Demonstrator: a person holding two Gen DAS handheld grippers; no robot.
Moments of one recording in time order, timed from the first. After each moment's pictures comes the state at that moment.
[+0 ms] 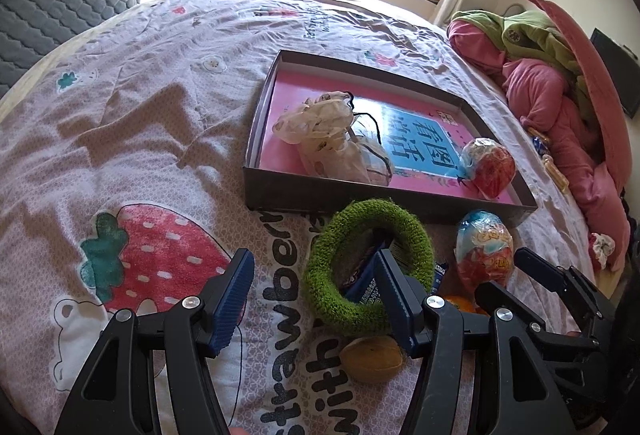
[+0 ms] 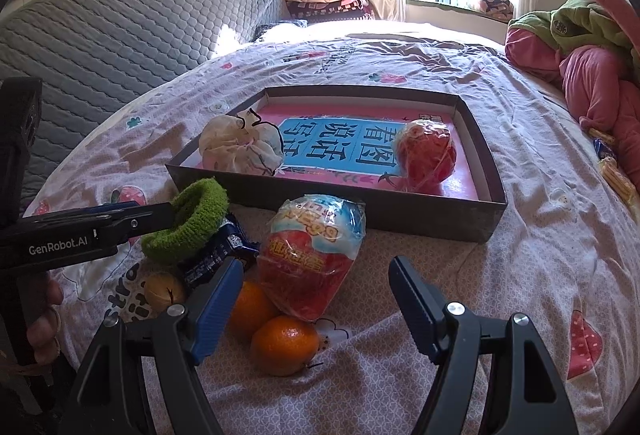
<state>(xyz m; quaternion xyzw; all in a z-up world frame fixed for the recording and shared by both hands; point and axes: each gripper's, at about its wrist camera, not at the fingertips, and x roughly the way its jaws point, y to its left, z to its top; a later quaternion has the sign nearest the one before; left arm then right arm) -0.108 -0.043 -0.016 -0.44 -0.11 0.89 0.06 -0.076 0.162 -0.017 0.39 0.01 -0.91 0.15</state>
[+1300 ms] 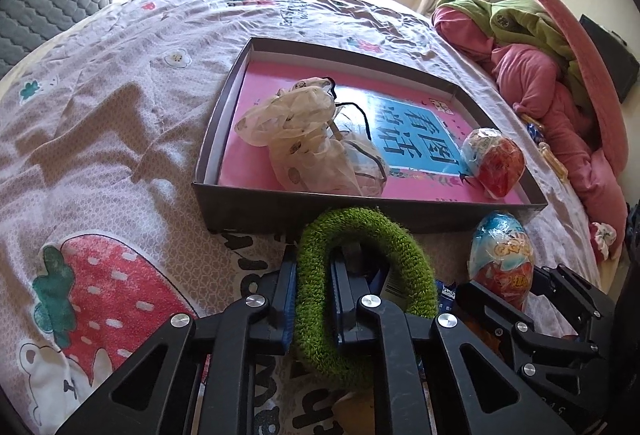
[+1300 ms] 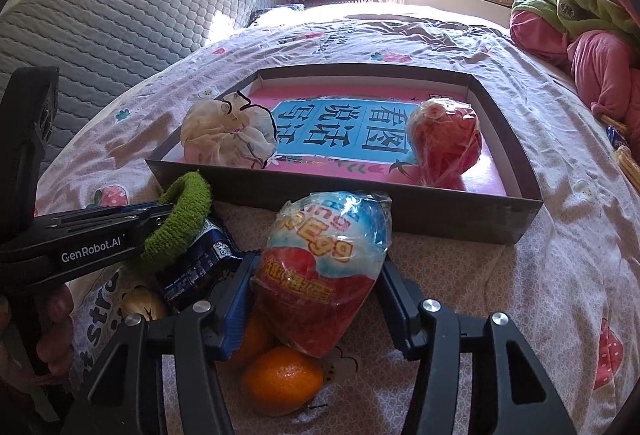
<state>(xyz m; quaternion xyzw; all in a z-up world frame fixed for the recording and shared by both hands) -0.140 -0.030 -0.037 -0.44 -0.10 0.89 0.09 -0.100 0.155 -0.036 0.41 0.00 -0.90 0.15</state>
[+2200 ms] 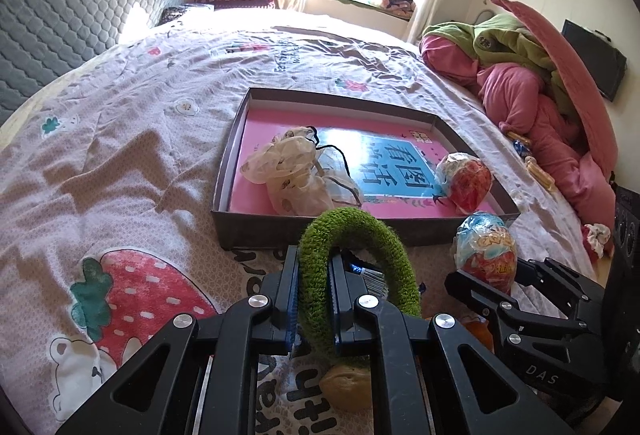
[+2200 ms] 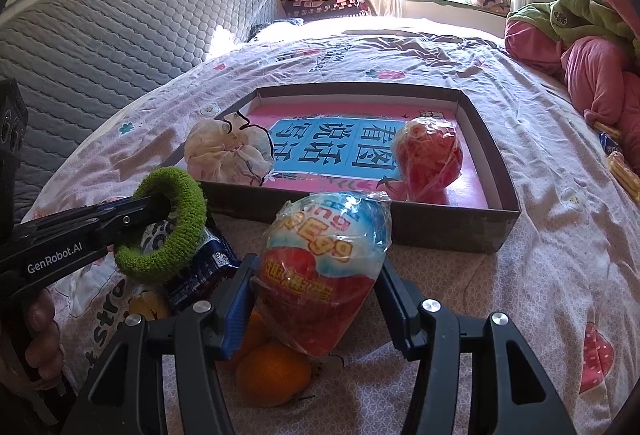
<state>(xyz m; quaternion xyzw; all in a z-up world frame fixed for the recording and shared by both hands) -0.105 -0.028 -0.003 -0.38 -0.08 0.92 0.09 -0.093 0.164 -0.021 0.38 0.00 -0.91 0.15</state>
